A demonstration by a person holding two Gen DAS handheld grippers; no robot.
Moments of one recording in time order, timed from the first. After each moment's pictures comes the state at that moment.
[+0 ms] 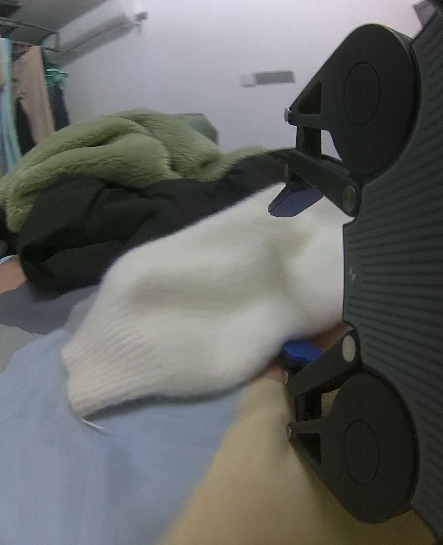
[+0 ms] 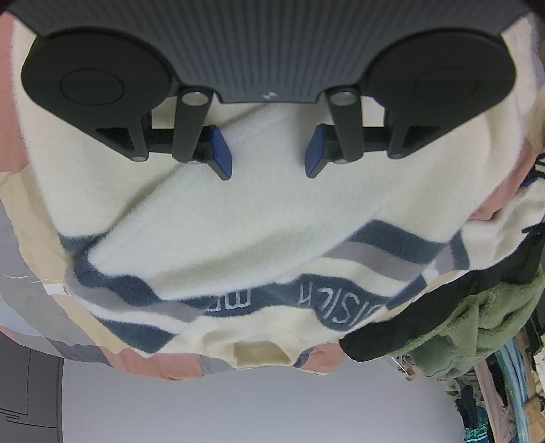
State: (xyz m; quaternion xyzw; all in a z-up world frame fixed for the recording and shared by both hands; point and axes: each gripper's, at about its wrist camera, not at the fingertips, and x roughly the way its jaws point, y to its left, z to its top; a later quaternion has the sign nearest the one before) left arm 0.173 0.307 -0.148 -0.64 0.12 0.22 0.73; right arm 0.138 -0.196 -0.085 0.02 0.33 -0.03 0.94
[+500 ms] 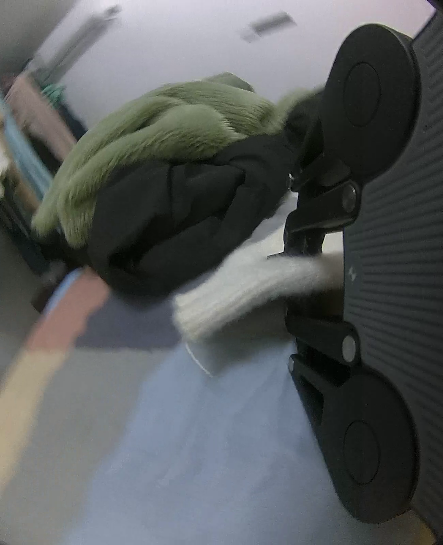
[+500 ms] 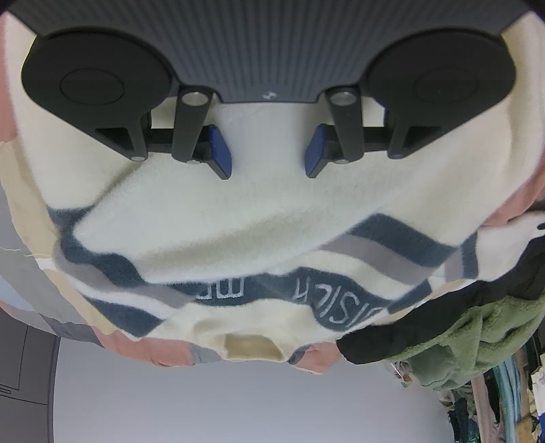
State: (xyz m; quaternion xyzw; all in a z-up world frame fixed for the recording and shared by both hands) left arm 0.195 0.347 -0.133 -0.47 0.12 0.33 0.81; right arm 0.155 -0.185 -0.091 -0.02 0.31 -0.04 0.95
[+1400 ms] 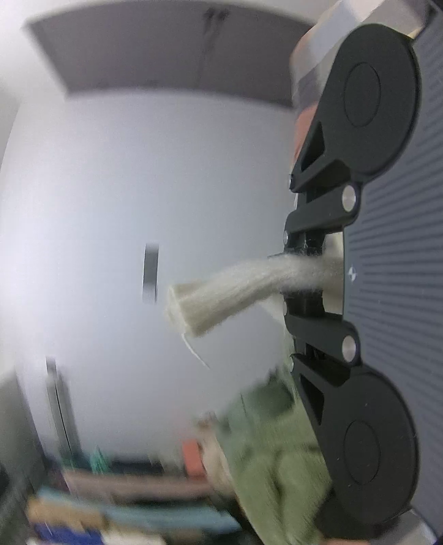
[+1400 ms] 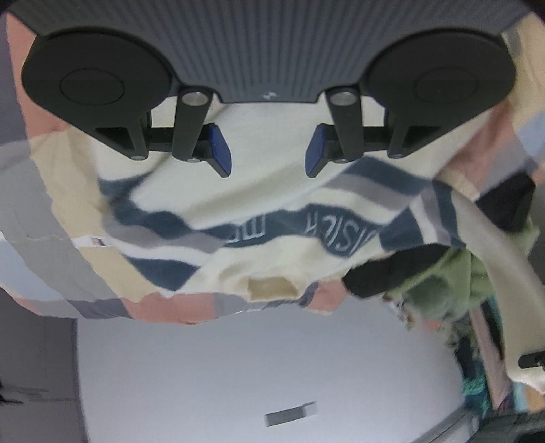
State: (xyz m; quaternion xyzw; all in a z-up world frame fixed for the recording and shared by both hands) left arm 0.190 0.030 0.157 -0.01 0.08 -0.03 1.00; right arm 0.102 -0.217 -0.030 0.05 0.23 -0.05 0.97
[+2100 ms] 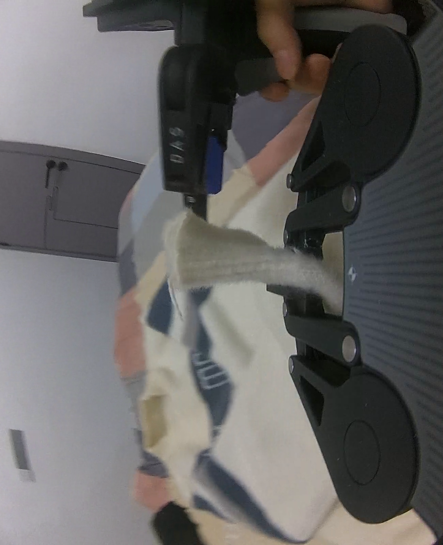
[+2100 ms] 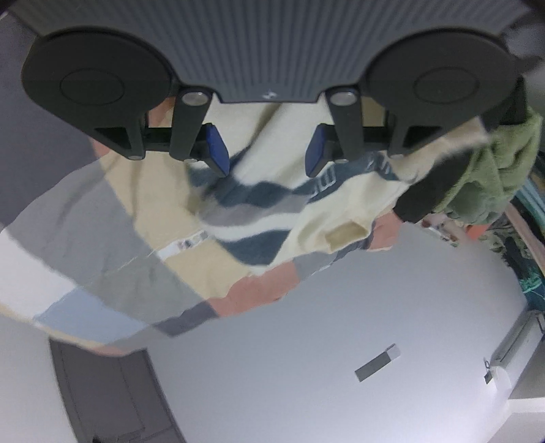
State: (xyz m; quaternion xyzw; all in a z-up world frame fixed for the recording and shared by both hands) left arm 0.179 -0.161 -0.032 0.03 0.31 -0.29 0.91; right arm 0.073 -0.305 -0.015 0.20 0.19 -0.12 0.95
